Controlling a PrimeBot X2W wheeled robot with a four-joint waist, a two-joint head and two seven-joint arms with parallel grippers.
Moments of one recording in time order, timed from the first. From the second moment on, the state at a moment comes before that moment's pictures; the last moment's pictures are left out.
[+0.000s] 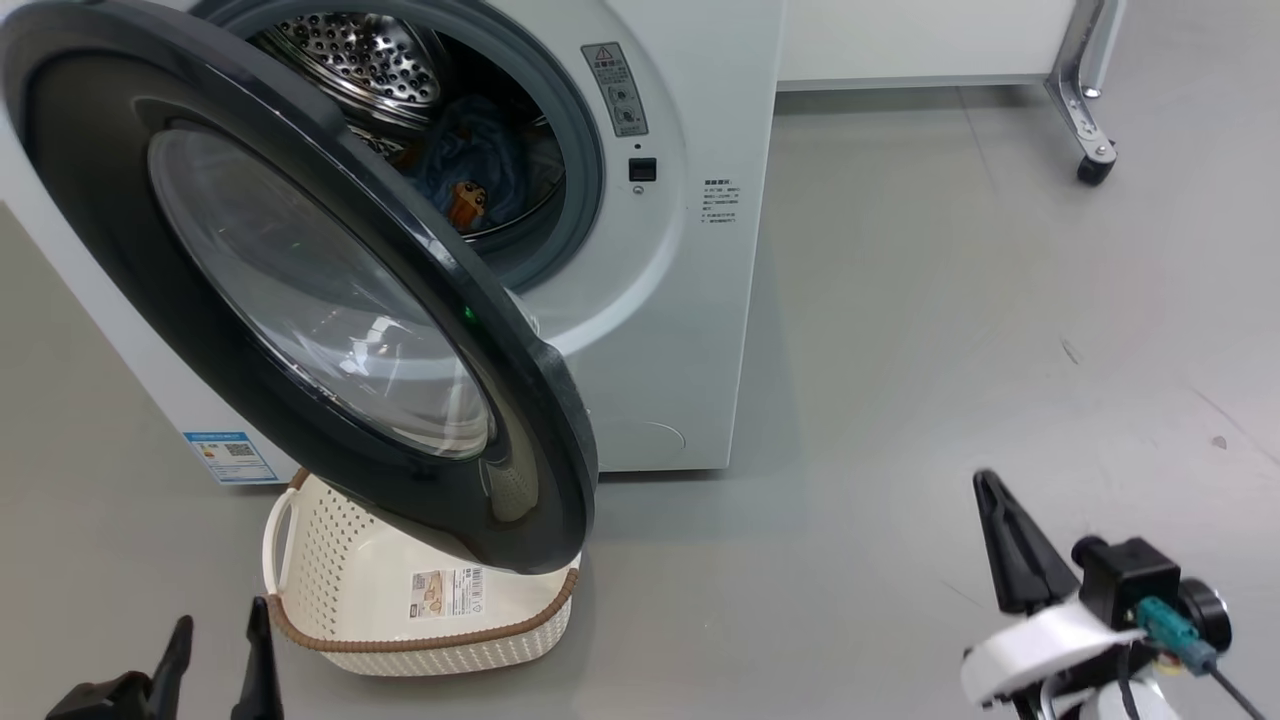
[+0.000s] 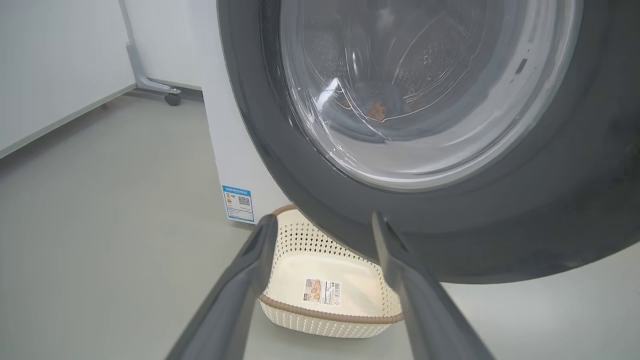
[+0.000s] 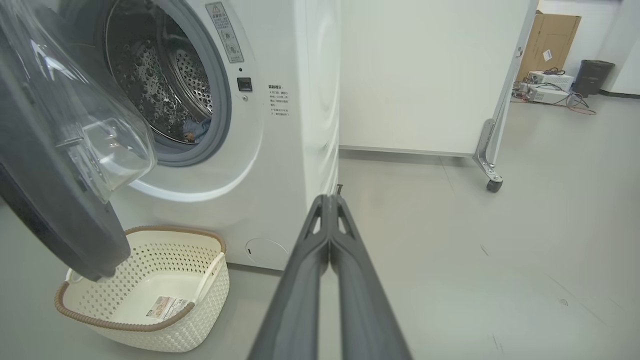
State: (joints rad) left arm 0.14 0.20 -0.13 0.26 -0.59 -0.03 -0.26; right arm 0.04 -0.09 0.15 0.24 0.16 0.11 -0.26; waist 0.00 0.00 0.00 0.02
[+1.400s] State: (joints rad) left arm 0.15 0.07 -0.10 0.17 -0.41 -0.11 -0.26; right arm -0.35 -0.06 0.83 0.27 0.32 0.12 -0.26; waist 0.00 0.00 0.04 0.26
